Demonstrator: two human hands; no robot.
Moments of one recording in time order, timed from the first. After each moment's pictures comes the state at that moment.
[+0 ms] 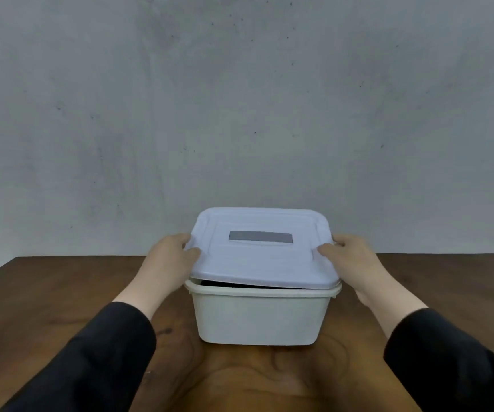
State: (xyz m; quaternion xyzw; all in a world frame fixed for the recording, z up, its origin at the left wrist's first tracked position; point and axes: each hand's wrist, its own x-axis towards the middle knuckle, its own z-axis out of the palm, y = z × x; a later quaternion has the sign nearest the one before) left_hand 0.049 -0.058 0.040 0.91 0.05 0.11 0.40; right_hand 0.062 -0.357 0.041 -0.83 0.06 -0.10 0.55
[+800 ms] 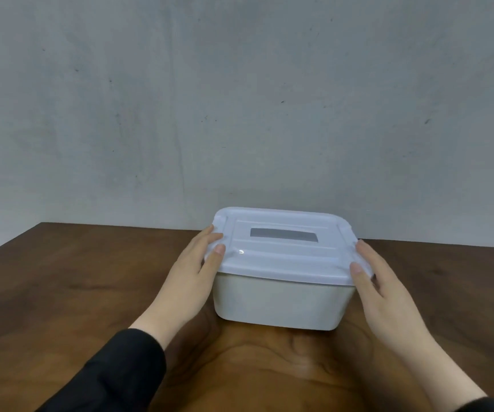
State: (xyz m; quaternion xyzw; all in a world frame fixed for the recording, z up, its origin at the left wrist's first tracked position) left_hand 0.028 -0.056 -0.034 0.85 -0.06 0.18 0.48; right_hand 0.017 -0.360 -0.030 -0.86 -0.06 -0.20 0.47
